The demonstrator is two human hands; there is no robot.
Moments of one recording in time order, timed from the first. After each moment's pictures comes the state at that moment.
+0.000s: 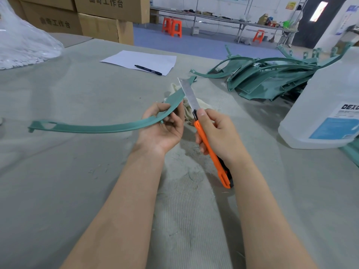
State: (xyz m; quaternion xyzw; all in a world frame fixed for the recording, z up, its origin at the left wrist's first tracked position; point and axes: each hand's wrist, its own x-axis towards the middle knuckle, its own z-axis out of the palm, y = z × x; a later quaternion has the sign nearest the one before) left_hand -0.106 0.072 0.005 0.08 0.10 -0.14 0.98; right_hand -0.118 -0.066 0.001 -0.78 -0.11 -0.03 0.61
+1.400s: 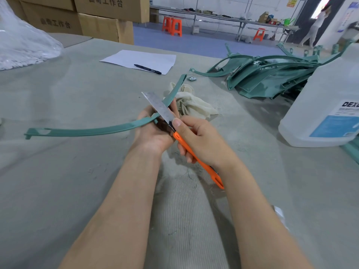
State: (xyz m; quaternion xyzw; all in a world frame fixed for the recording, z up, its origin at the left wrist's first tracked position) left_hand -0.108 0.071 0.008 0.01 0.12 -0.09 0.99; right_hand -0.130 -0.047 0.003 -0.80 -0.20 0.05 0.56
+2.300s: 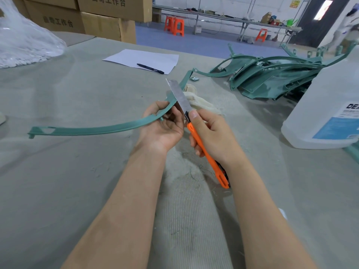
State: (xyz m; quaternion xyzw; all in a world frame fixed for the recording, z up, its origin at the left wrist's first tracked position) left_hand -0.103 0.073 0.005 0.08 0.13 -0.07 0.99; right_hand -0.125 -0.055 0.004 -0.79 -0.15 0.00 0.59
